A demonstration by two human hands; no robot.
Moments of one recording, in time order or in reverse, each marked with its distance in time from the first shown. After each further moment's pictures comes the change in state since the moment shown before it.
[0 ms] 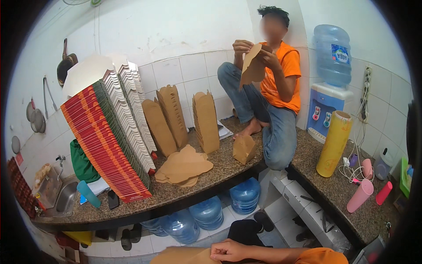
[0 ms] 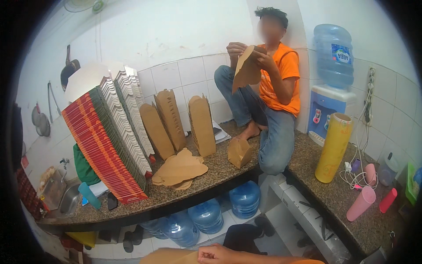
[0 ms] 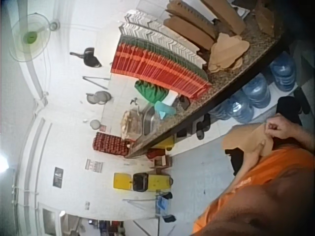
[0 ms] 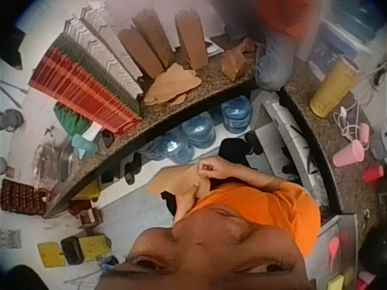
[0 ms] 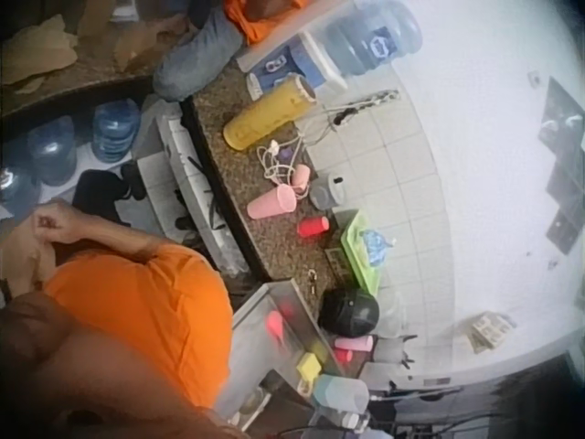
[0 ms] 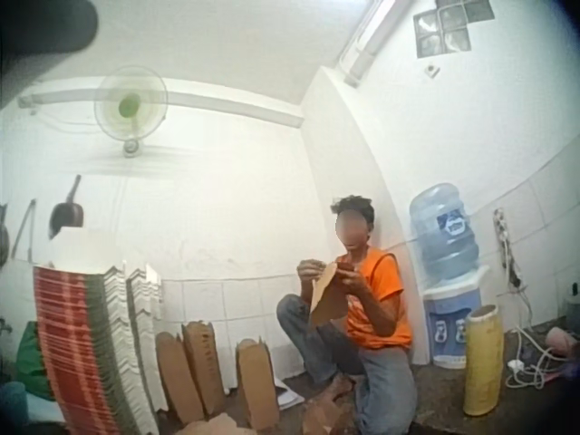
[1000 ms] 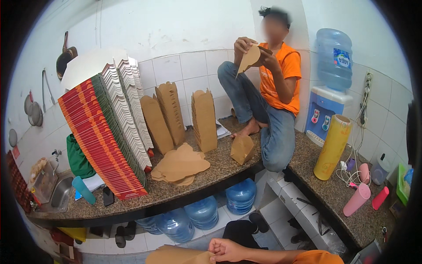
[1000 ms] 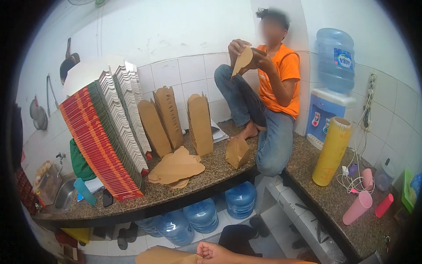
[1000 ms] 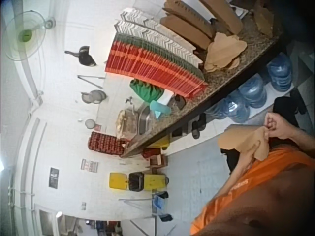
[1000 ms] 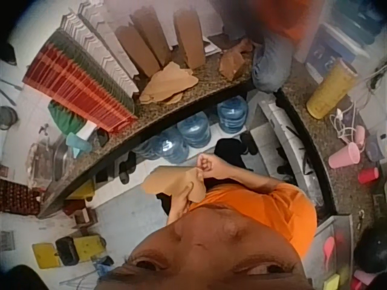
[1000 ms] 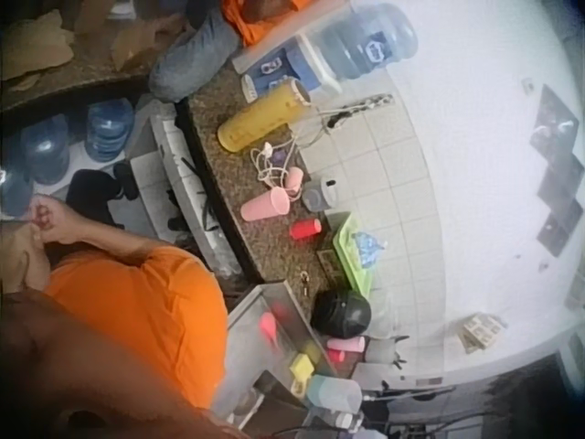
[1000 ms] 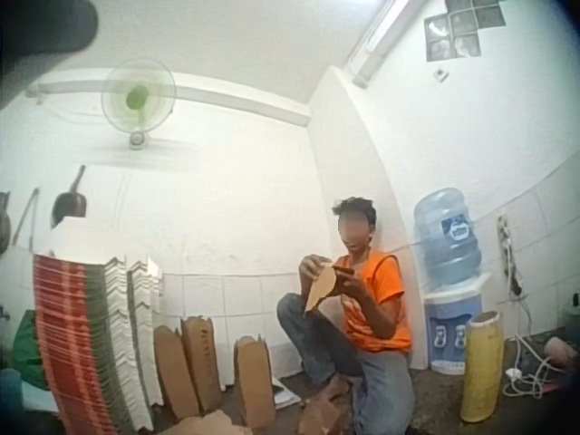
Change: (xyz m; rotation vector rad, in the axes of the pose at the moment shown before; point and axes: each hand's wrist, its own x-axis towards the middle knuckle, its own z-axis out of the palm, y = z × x) left_hand 0.003 -0.014 -0.003 -0.521 -0.104 -0.278; right_hand -0.012 0.017 0.014 0.651 0.133 0.317
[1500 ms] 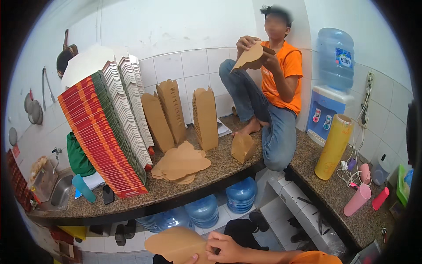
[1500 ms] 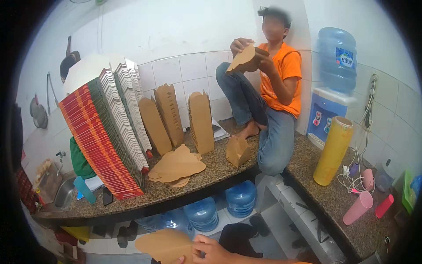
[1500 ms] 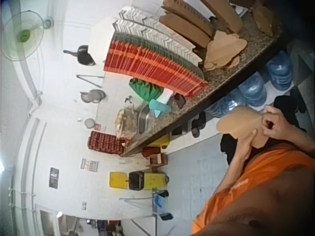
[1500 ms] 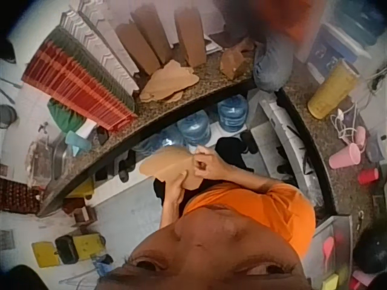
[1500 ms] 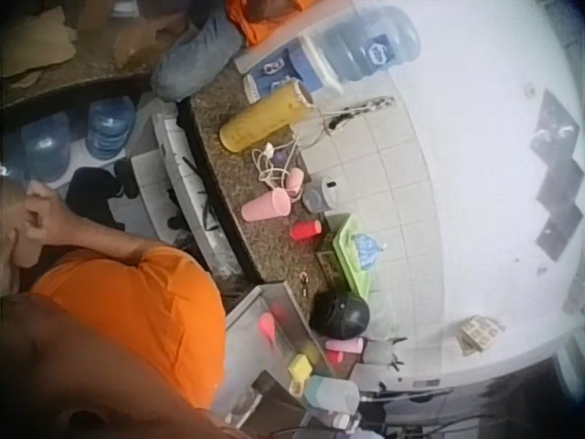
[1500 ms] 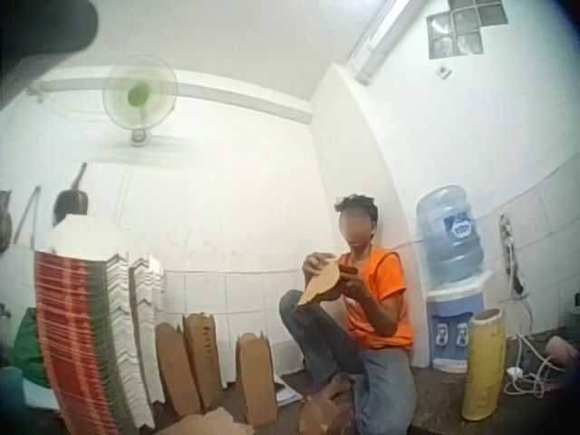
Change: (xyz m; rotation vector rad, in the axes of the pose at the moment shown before) left_hand 0.020 0.053 0.024 -0.024 -0.046 0.130; right_hand 0.017 -0.046 0.026 -0.954 0.189 -0.637
